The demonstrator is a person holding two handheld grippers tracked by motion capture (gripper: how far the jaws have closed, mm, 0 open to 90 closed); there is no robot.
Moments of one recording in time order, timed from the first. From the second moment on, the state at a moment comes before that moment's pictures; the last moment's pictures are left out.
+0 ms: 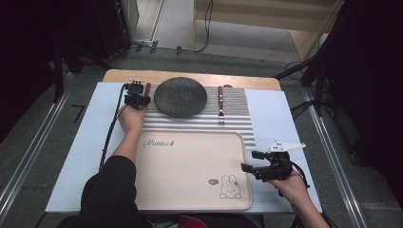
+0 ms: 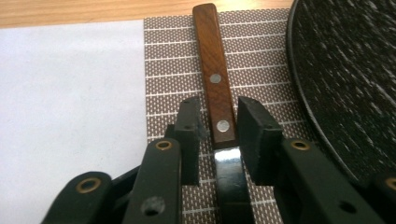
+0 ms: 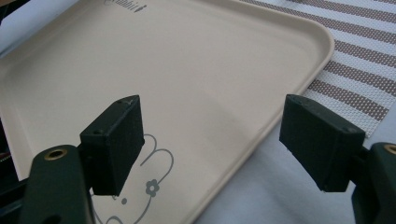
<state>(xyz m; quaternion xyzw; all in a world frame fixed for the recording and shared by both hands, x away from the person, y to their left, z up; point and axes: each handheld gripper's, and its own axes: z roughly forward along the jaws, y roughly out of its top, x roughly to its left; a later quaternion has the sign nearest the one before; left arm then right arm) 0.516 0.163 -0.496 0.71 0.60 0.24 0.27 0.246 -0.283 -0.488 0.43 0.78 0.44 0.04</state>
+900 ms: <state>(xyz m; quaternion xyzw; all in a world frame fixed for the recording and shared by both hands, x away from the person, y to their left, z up) 0.514 0.178 -0.491 0.70 0.62 0.19 0.31 0.246 -0.285 -0.488 0.43 0.78 0.45 0.05</state>
